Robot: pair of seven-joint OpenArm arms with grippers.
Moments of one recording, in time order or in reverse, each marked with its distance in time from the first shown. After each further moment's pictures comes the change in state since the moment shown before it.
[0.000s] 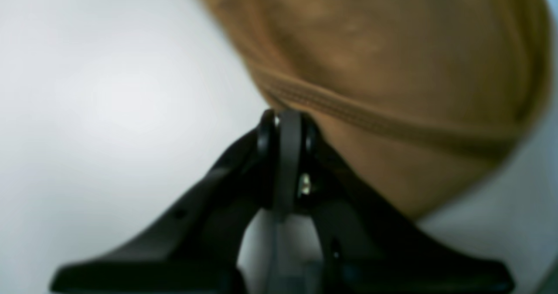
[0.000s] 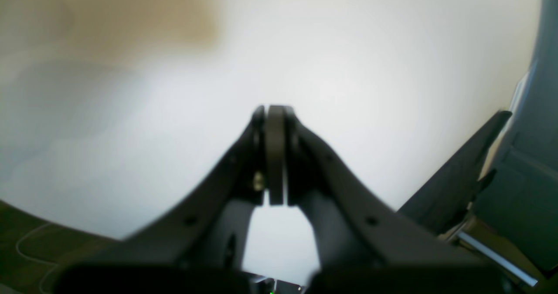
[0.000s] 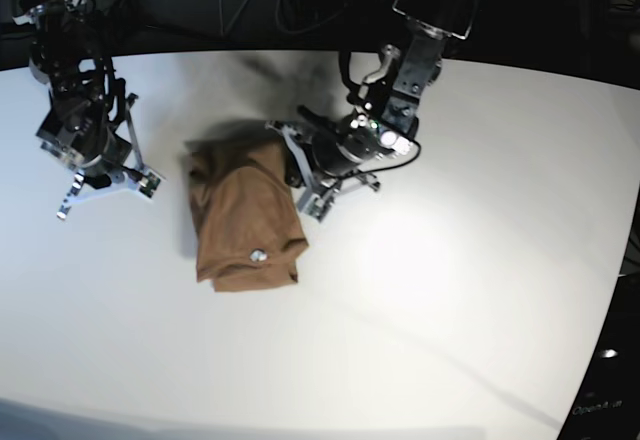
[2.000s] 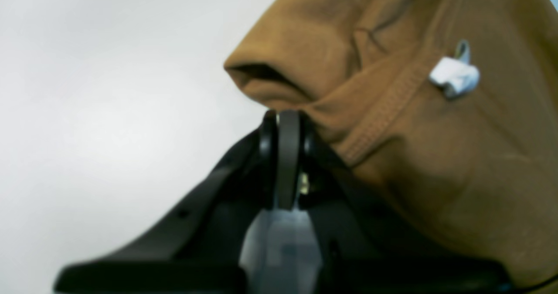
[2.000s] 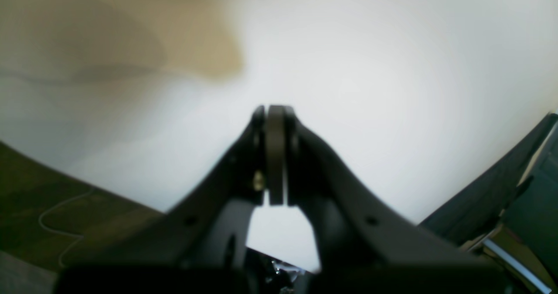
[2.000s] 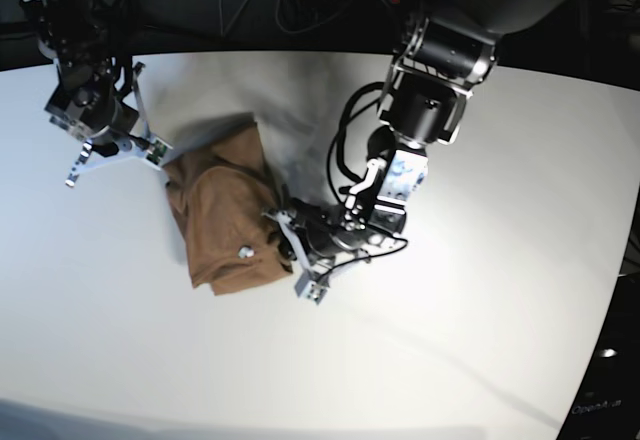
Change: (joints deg) left arm -25.2 4.5 -5.0 -31.8 -0.2 -1.2 -7.6; right arm -5.8 -1.0 0.3 0.1 0.0 0.0 0.0
